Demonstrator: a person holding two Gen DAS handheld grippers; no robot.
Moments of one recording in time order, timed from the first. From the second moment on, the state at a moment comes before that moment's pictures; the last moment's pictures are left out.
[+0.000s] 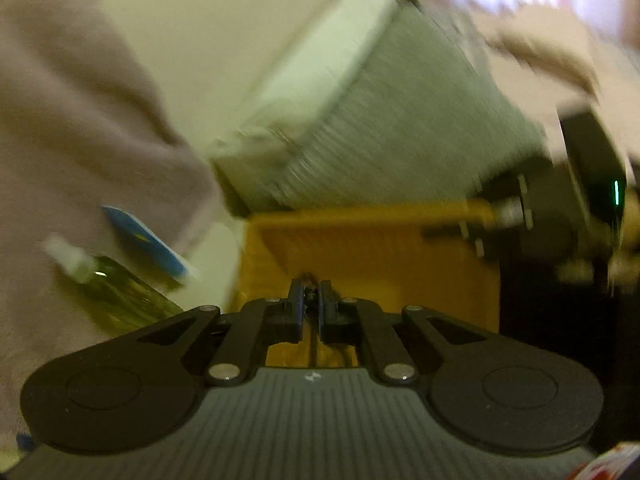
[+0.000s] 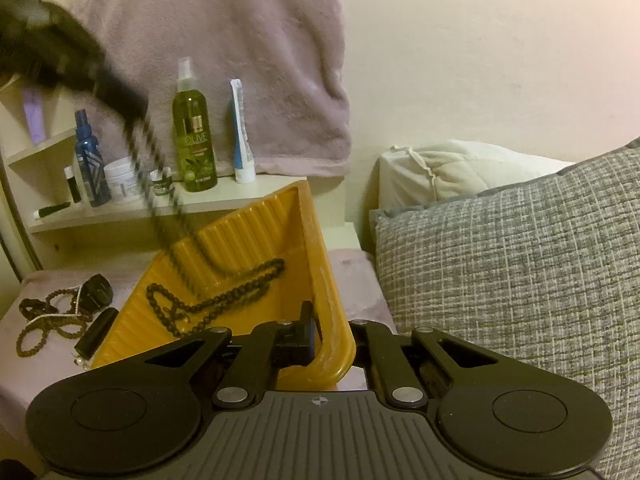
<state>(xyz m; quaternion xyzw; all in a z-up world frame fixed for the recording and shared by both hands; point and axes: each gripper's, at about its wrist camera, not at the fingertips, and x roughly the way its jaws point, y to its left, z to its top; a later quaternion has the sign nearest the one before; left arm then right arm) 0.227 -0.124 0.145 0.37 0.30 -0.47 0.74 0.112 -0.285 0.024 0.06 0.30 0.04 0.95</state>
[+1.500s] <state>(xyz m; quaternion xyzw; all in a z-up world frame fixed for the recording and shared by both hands) 0.145 0.036 0.010 0.10 0.33 -0.15 0.93 0.107 -0.282 0.023 0.07 0.30 0.04 0.95</state>
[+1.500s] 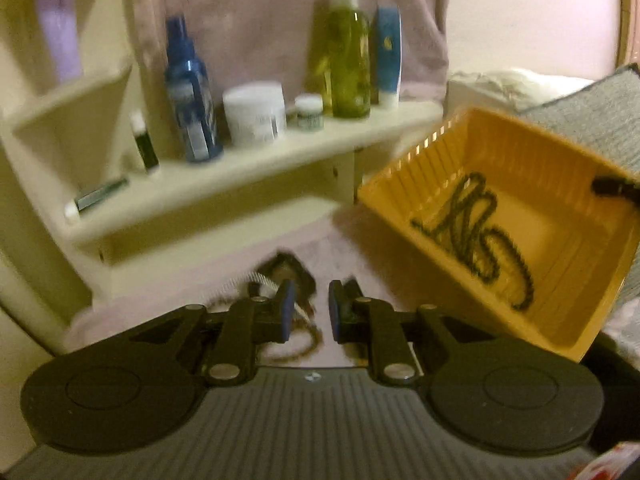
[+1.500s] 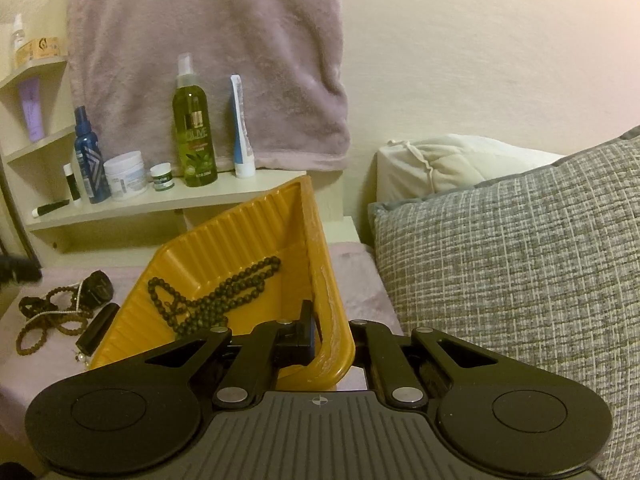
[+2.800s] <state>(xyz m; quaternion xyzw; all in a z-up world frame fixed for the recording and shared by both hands) 0.116 -0.026 -0.008 0.05 0.28 -0.18 0.94 0.106 -0.279 0.020 0.05 0.30 0.03 0.95</state>
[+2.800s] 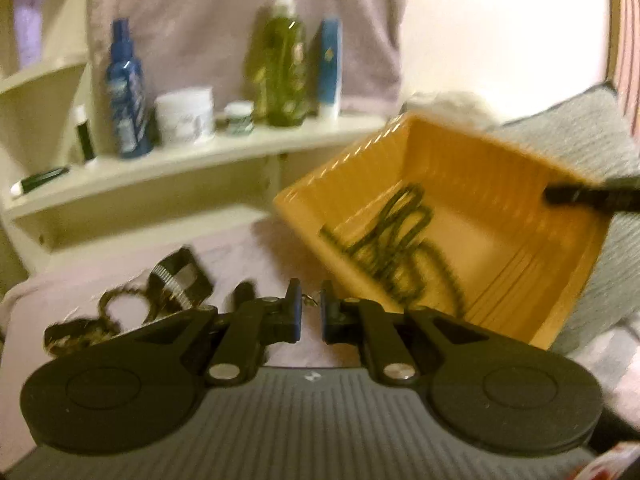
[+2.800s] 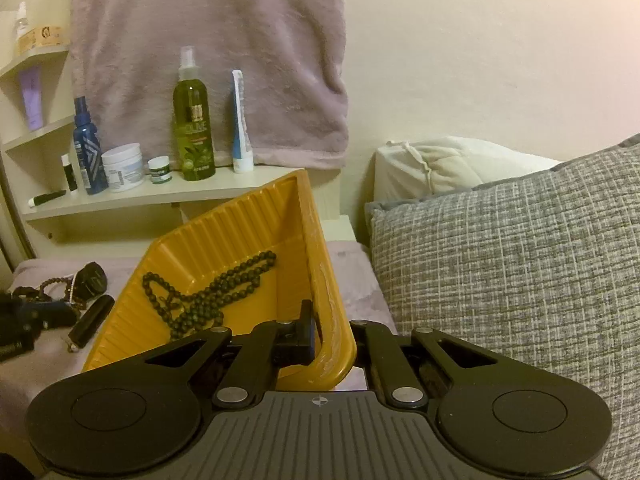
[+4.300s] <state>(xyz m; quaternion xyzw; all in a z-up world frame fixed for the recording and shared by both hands) 0.107 0.007 -0.054 0.07 0.32 -0.10 0.94 0.099 -0.269 0.022 0.03 0.29 0.03 0.96</state>
